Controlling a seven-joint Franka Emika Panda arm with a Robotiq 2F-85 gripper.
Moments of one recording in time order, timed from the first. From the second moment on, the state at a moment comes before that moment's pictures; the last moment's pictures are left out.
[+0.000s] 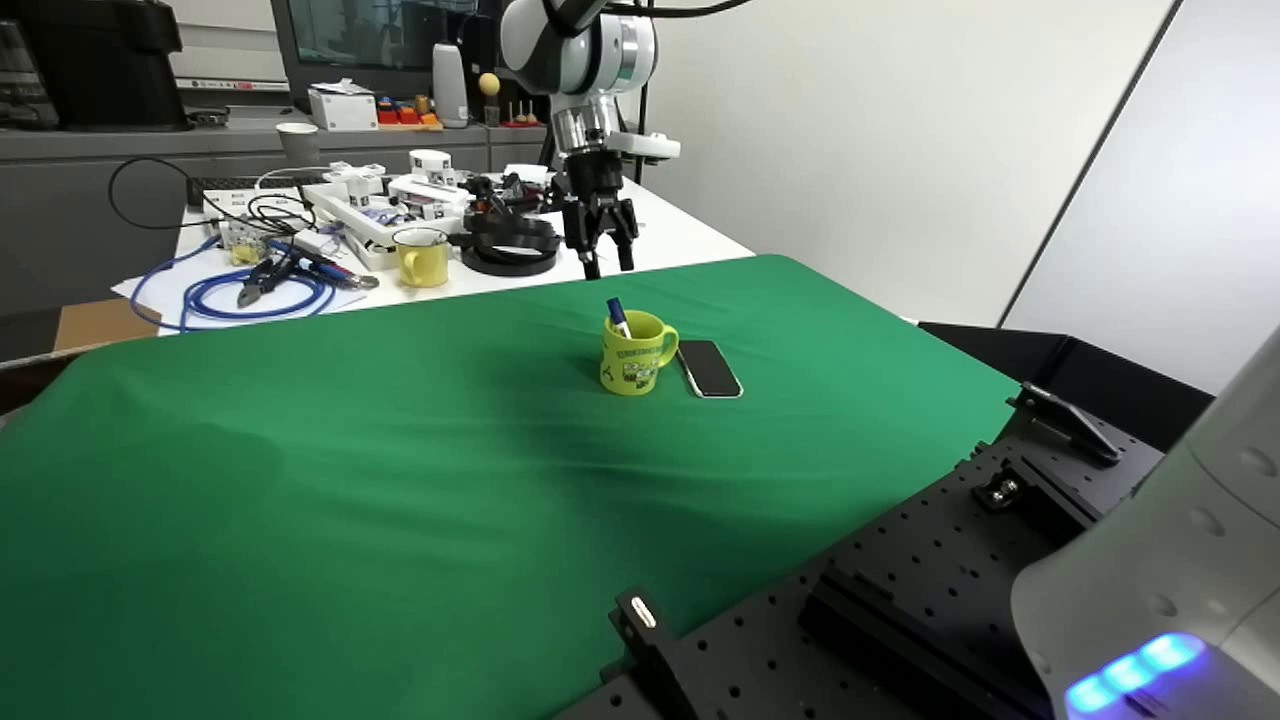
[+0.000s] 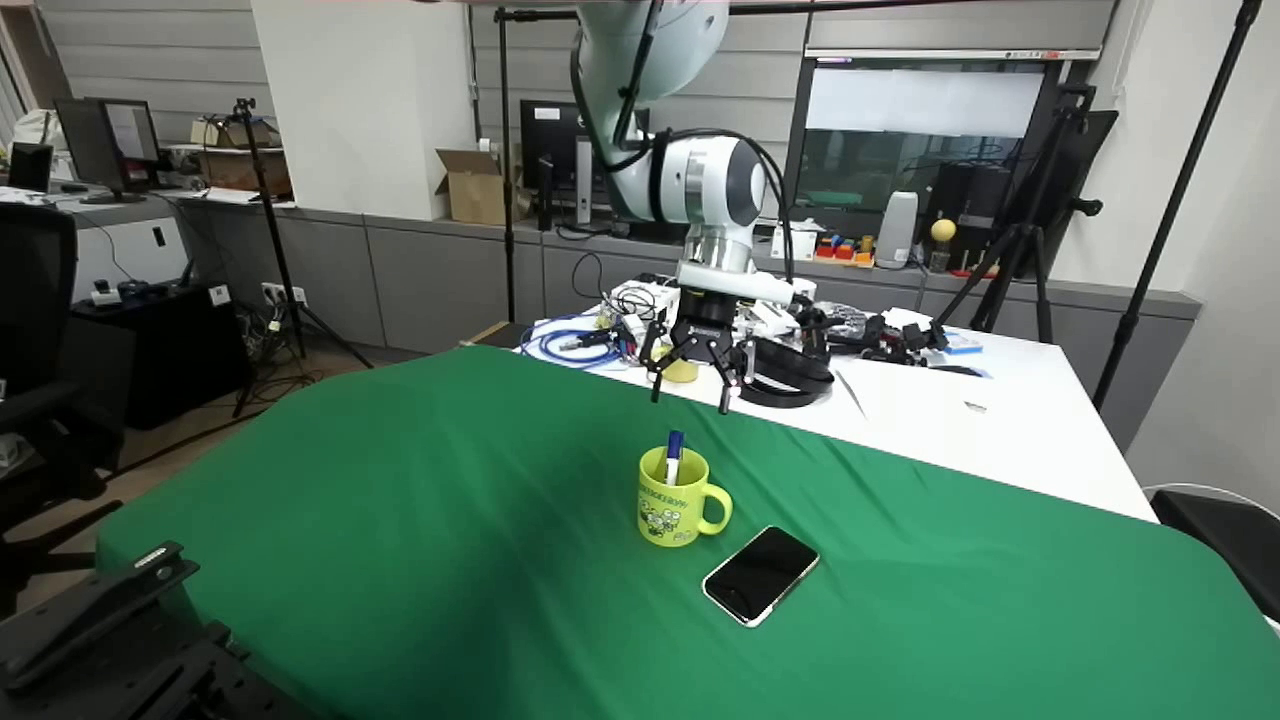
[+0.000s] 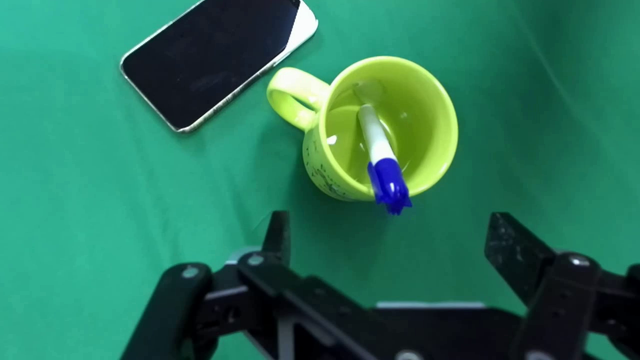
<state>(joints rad) -0.05 1.07 0.05 -1.15 -0.09 1.79 -0.46</state>
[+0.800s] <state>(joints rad) -0.01 1.15 0.05 -1.03 -0.09 1.65 -0.35</state>
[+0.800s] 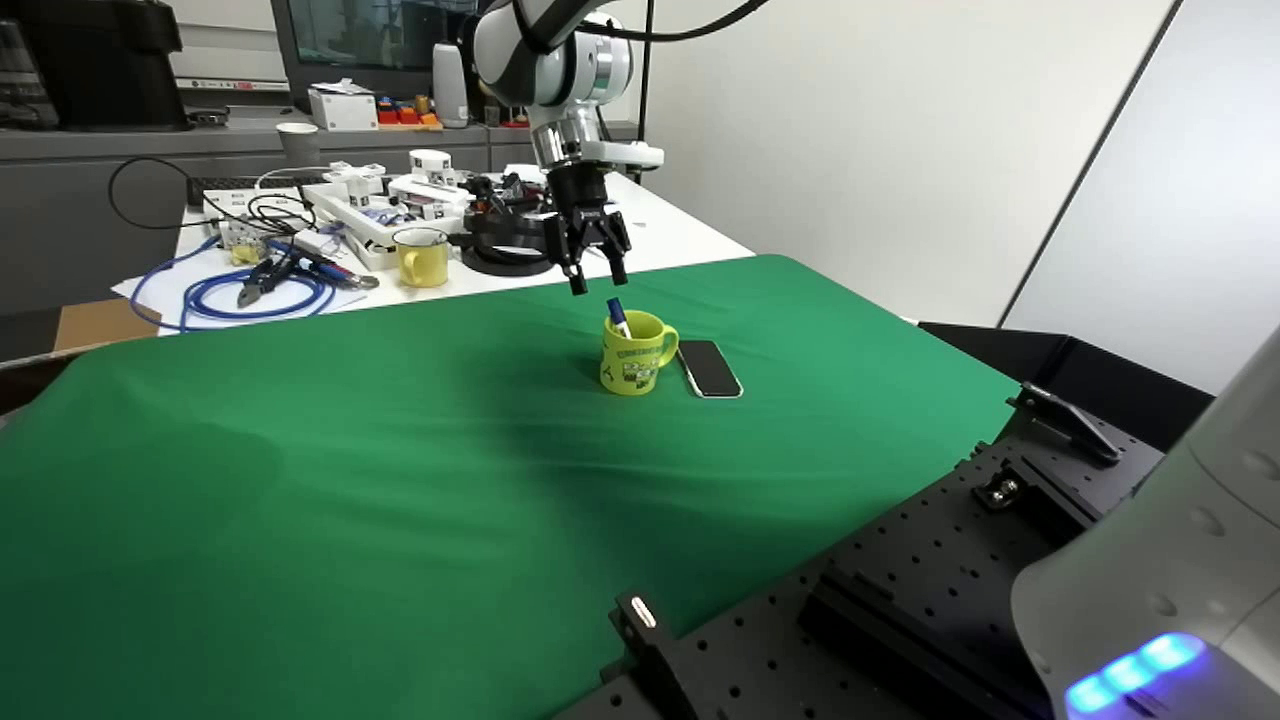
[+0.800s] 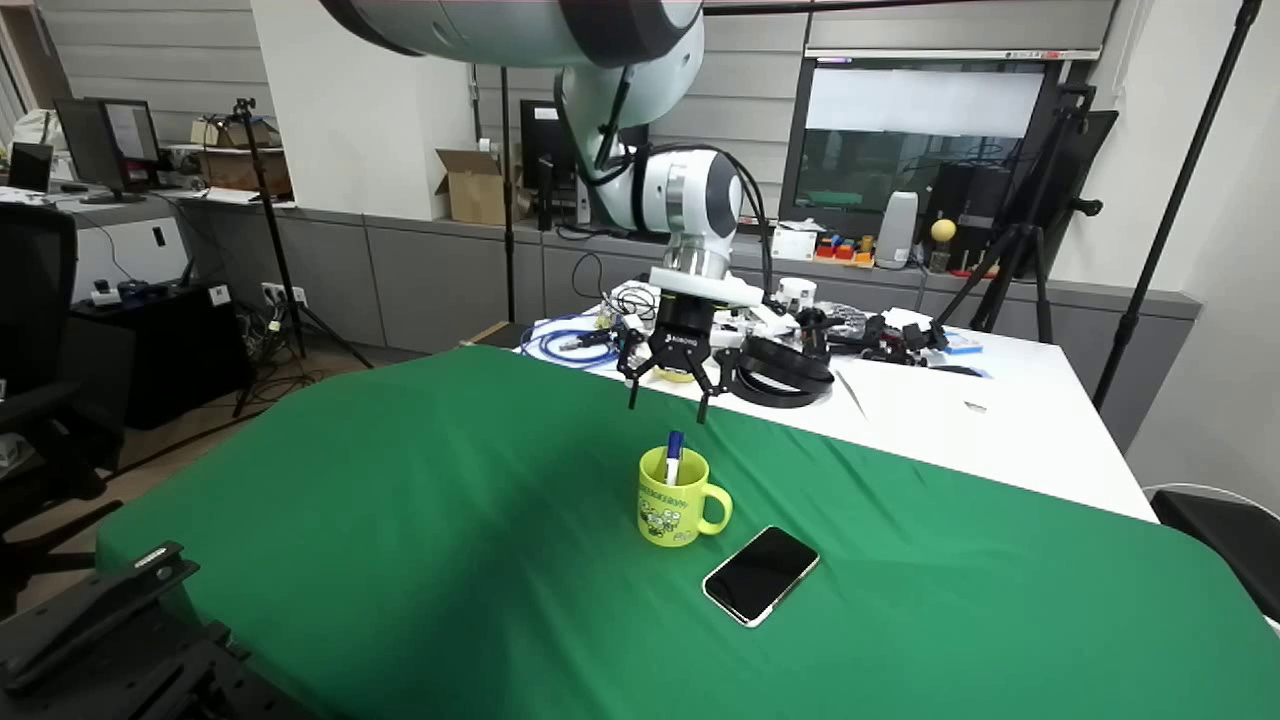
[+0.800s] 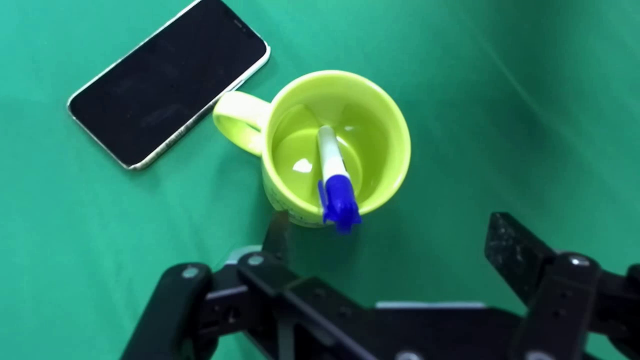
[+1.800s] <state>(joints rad) 0.01 1.26 0.03 -0.88 -0.10 1.56 -0.32</state>
